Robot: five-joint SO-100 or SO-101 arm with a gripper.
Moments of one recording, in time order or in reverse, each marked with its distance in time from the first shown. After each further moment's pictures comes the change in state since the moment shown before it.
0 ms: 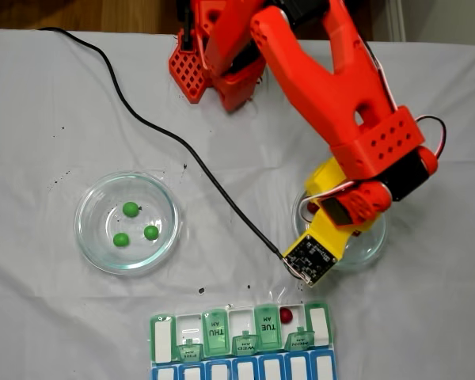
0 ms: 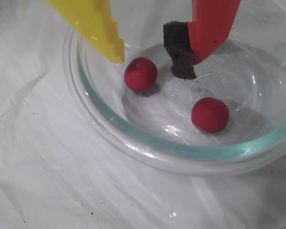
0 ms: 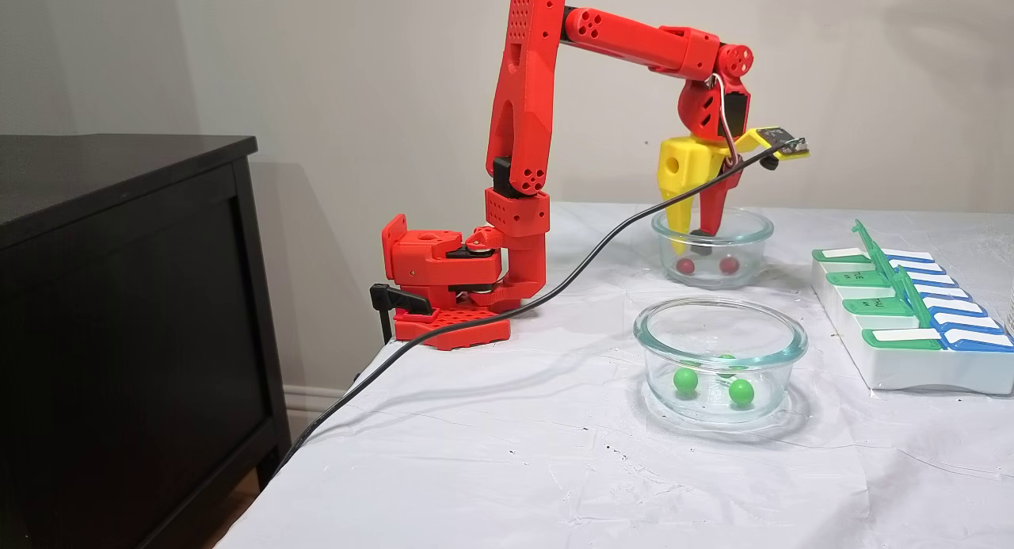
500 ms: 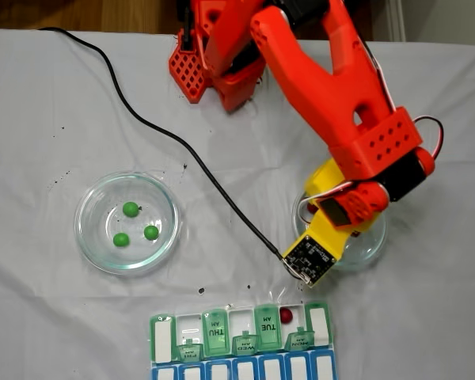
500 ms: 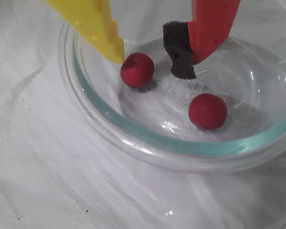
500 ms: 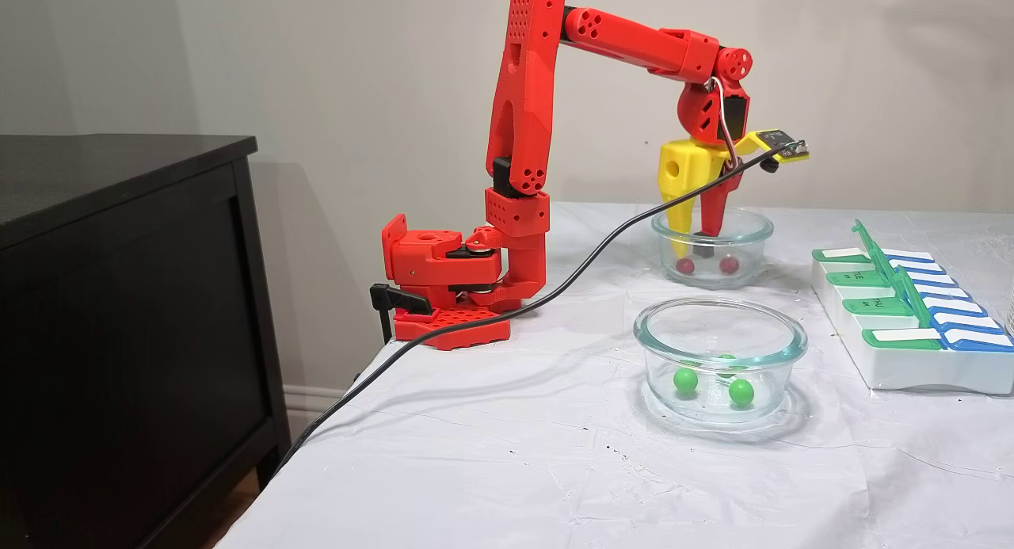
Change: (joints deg) arm 0.0 0.0 1.1 -1.8 -0.2
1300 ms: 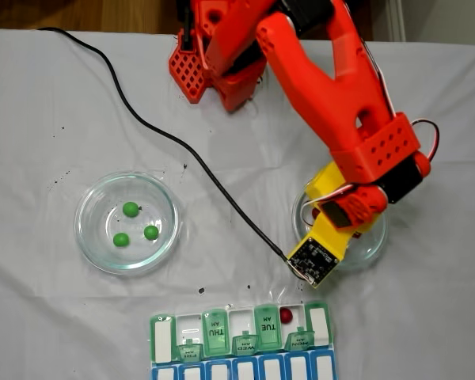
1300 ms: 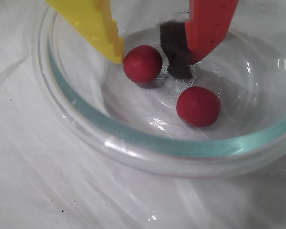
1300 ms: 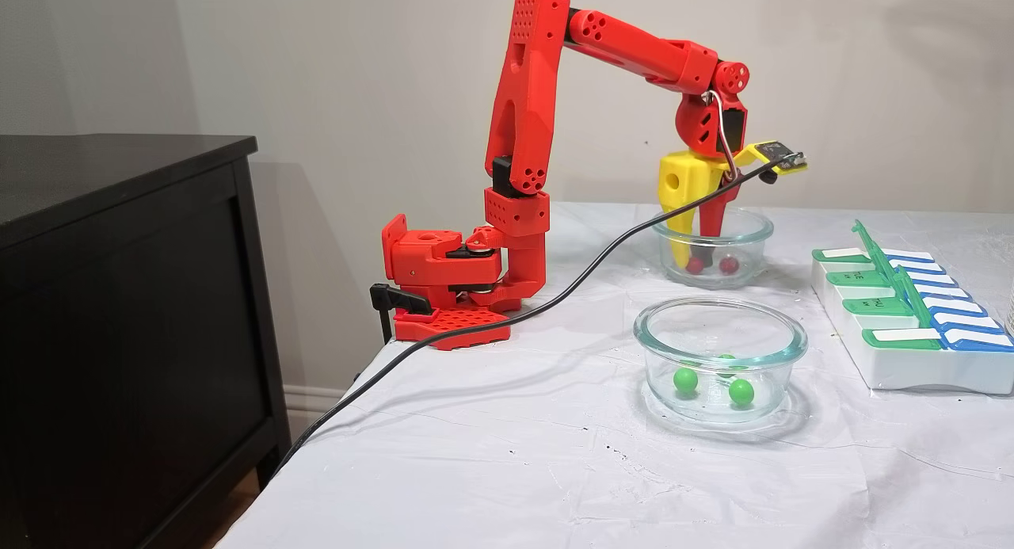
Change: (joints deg) arm -1.1 -2.4 1.9 -3.5 0.0
